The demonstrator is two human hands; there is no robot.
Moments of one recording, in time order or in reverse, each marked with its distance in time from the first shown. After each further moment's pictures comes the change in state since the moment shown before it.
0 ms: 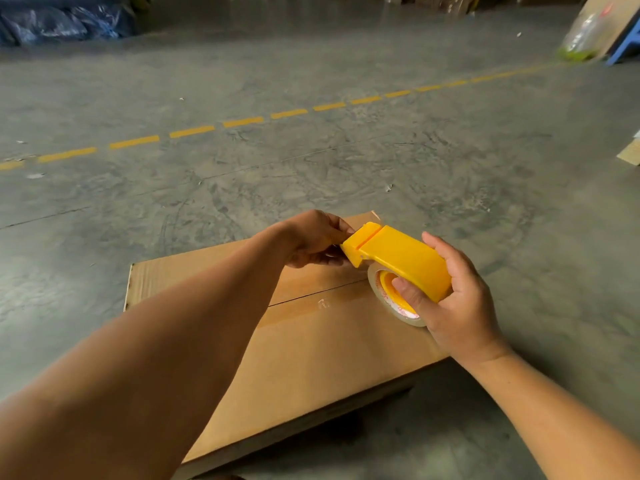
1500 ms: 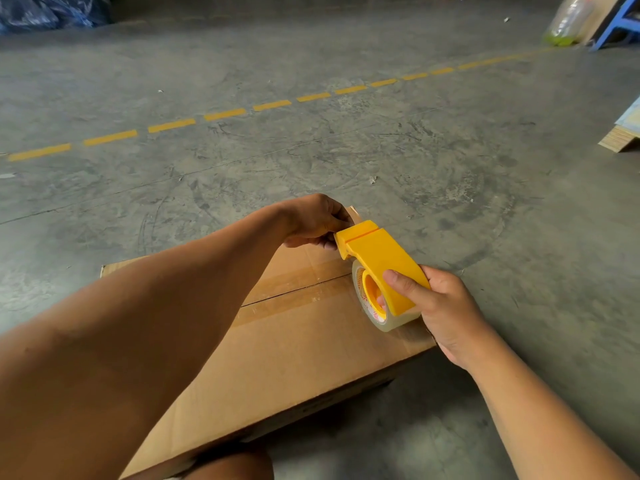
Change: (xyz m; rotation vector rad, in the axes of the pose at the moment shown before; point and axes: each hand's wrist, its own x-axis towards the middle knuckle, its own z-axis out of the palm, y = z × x) left_hand 0.043 0.026 0.018 0.371 -0.072 0.114; right_hand 0.006 0.014 -0.020 0.499 -0.293 0.524
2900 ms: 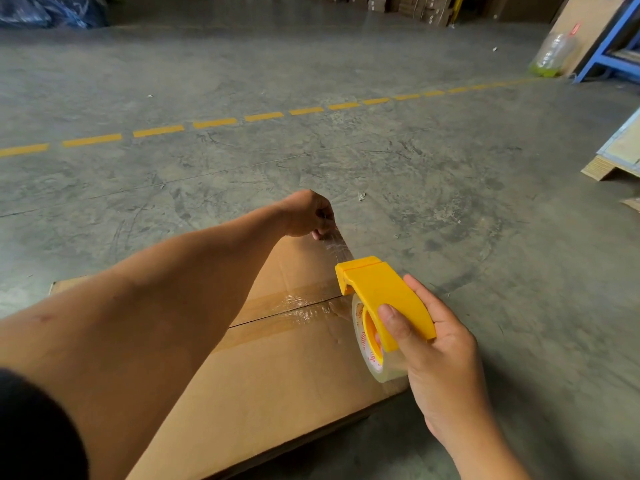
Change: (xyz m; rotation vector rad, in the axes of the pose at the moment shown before) left_hand 0.076 -0.002 -0.021 0.444 0.227 0.167; right_hand -0.024 -0.003 0.005 0.086 0.249 -0.125
